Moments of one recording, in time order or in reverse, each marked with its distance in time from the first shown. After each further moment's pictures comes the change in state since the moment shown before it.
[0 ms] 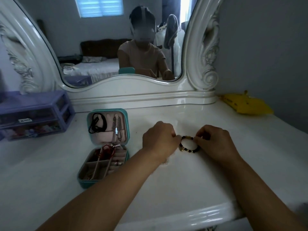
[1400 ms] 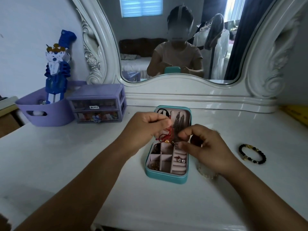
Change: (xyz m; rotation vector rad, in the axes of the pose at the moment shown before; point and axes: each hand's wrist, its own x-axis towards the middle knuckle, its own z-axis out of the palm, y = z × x) left_hand -0.054 -0.129 -0.131 -0.788 0.093 -0.072; right_hand -0.031 -0.134 0.095 0.411 -0.338 -0.423
